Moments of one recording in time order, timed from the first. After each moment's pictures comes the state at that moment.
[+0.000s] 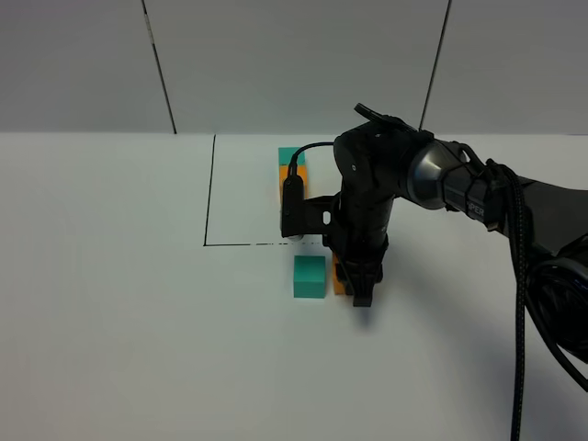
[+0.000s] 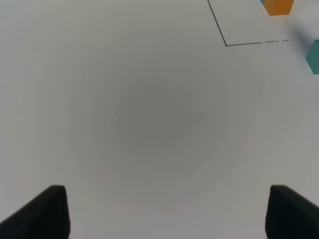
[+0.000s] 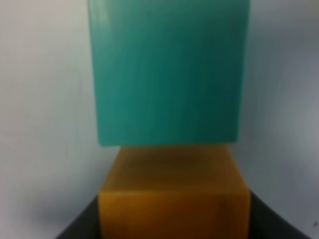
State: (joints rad) left arm -0.05 -0.01 -0.51 -0.07 1.04 0.09; right arm 0.53 2.34 -1.84 -0.06 1.03 -1.03
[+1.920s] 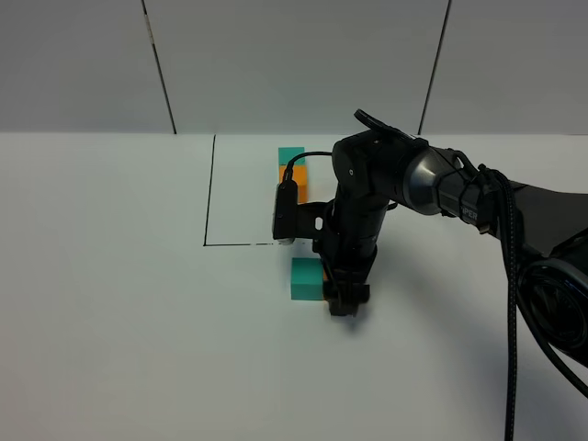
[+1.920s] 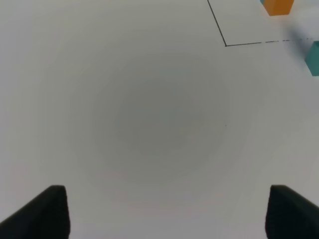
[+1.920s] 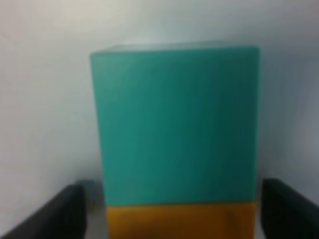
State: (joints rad) left arm -0.05 -0.01 -0.51 -0.07 1.04 0.09; right arm 0.53 2.36 -1.84 0.05 1.01 -1.03
